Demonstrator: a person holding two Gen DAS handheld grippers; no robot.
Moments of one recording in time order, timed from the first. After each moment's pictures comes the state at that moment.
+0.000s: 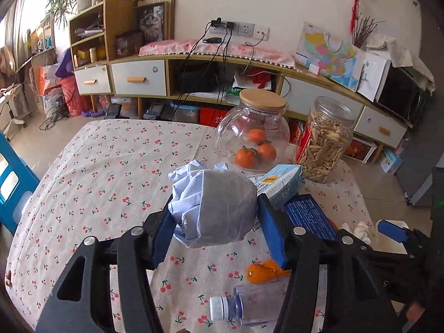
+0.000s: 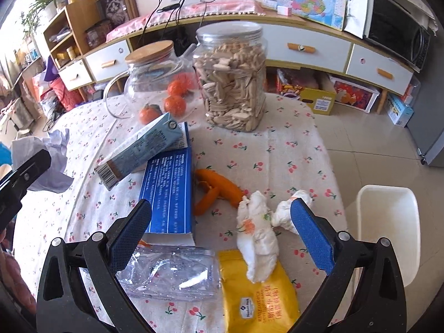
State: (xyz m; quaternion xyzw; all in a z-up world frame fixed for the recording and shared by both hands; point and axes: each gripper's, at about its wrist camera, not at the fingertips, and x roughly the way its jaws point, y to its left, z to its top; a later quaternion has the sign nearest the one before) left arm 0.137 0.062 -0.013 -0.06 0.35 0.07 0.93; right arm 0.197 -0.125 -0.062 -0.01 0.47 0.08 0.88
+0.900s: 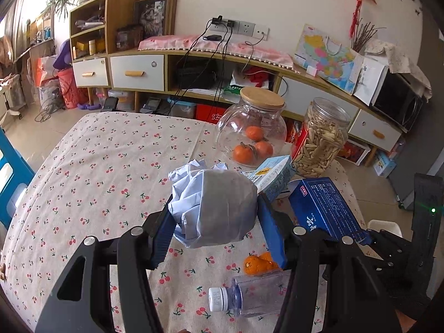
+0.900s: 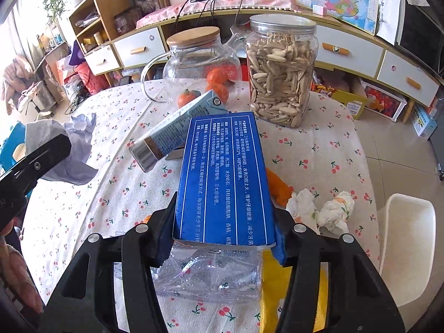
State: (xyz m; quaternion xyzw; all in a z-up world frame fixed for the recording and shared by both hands) left arm 0.129 0.071 -0.012 -0.09 0.36 0.05 0.93; right arm 0.179 -0.109 -0.051 -0.01 0.45 0.15 0.88
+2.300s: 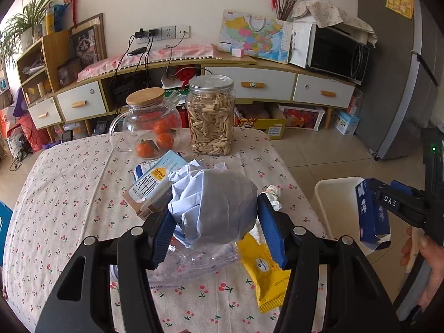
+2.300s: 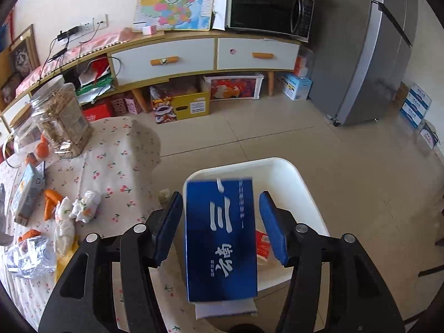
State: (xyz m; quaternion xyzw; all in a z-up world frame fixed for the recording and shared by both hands) left arm 0.106 -0.094 -0.005 0.01 0.36 -0.06 0.93; right arm 0.133 -0.355 -0.046 0.04 0.41 -0.18 0.90
